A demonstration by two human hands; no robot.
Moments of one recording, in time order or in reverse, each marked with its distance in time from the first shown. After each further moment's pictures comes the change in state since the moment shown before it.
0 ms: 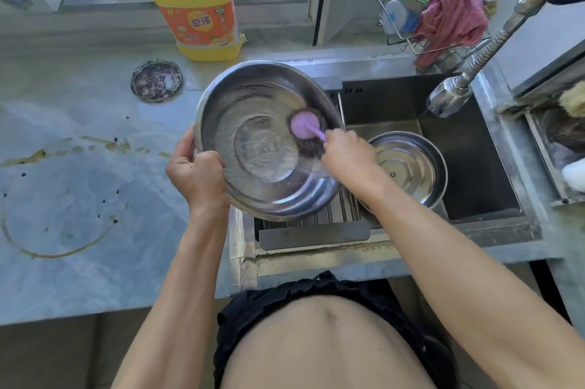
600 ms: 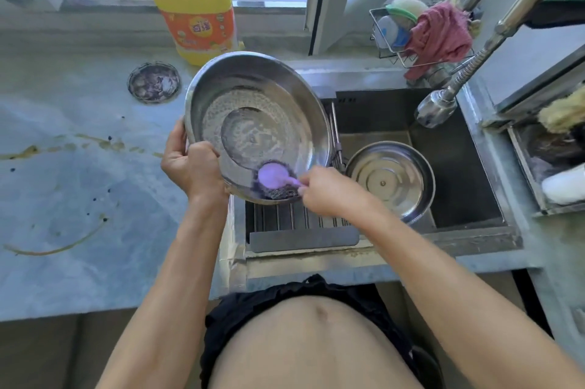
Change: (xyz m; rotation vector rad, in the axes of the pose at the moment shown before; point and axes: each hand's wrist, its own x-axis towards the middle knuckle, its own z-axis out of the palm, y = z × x) left_hand -0.002 0.009 0.019 -0.226 0.115 -0.028; right_hand -0.049 -0.013 0.000 0.051 -0.305 -0.140
